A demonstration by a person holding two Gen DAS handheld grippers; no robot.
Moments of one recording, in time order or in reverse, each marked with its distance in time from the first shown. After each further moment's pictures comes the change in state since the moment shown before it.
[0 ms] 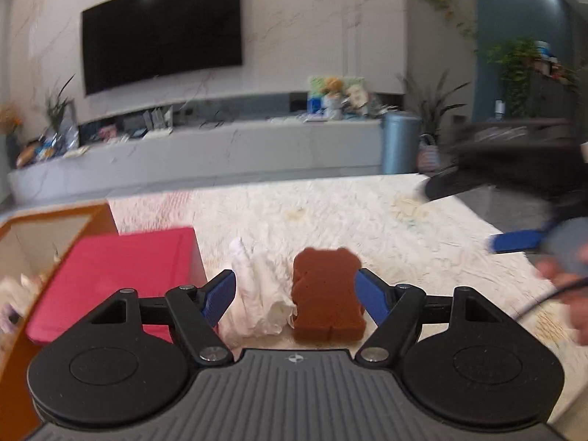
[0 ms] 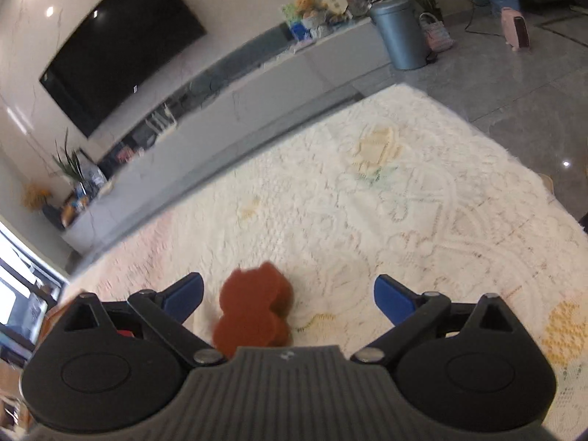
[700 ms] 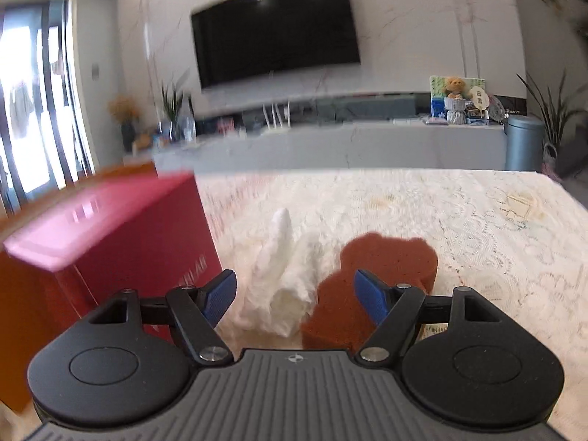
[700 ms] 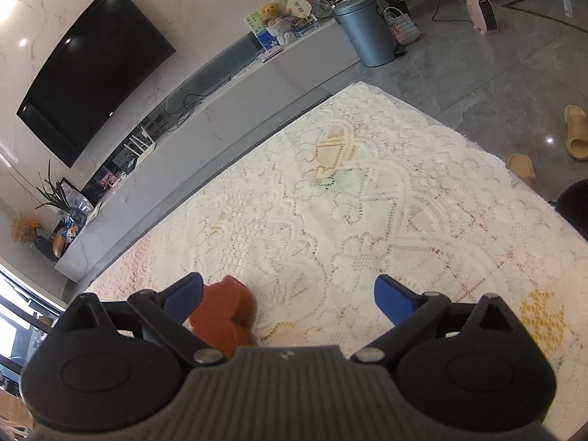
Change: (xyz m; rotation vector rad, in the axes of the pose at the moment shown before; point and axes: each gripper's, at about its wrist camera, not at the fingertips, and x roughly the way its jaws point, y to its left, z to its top) left arm 0.064 -0.051 -0.028 -0.138 -0.018 0.430; right arm 0.002 -0.025 -0.001 0.046 0.012 -0.043
